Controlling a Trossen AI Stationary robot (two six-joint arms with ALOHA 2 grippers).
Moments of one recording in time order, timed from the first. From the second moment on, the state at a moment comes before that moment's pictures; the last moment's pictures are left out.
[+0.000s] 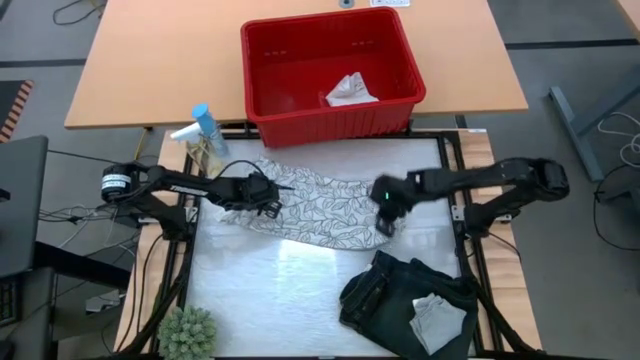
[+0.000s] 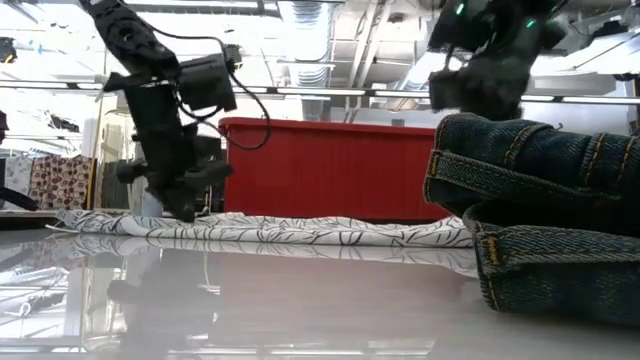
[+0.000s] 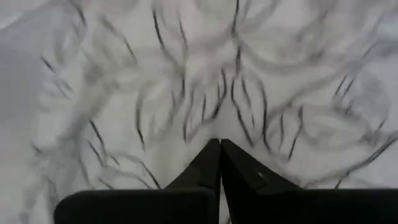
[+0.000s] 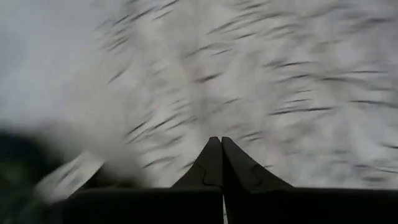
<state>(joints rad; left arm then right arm) 0.24 1.47 0.66 -0.39 -0.43 -0.76 -0.07 1.30 0.83 -0.62 -0.05 0.37</state>
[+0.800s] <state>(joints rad) 0.13 1.66 0.72 0.11 -0.17 -0.57 0.26 1.46 0.83 -0.79 0.09 0.76</state>
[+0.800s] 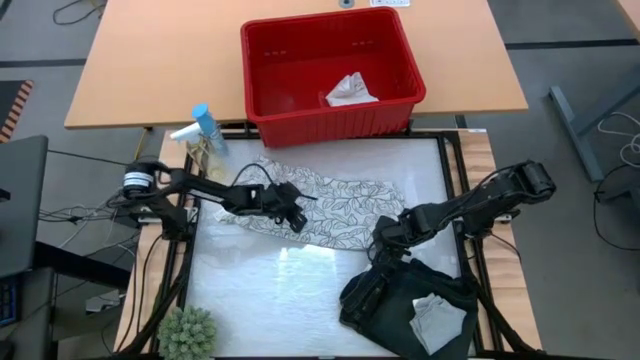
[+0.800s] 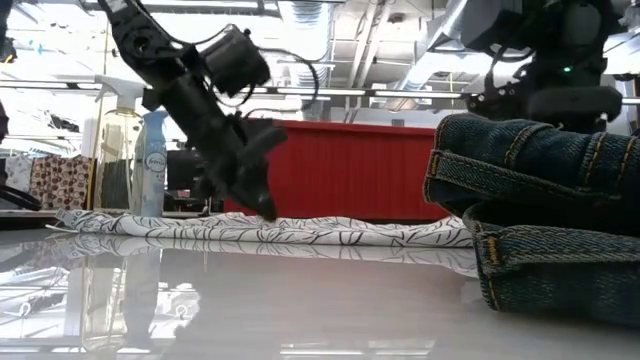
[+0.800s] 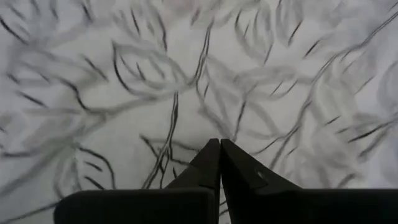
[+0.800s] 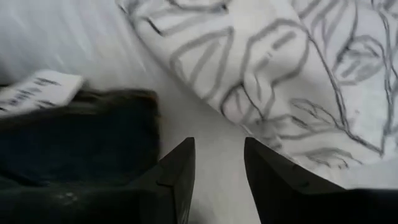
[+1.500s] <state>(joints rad) 0.16 1.78 0.72 0.16 -0.12 -0.53 0.24 1.59 0.85 -0.90 0.09 0.66</state>
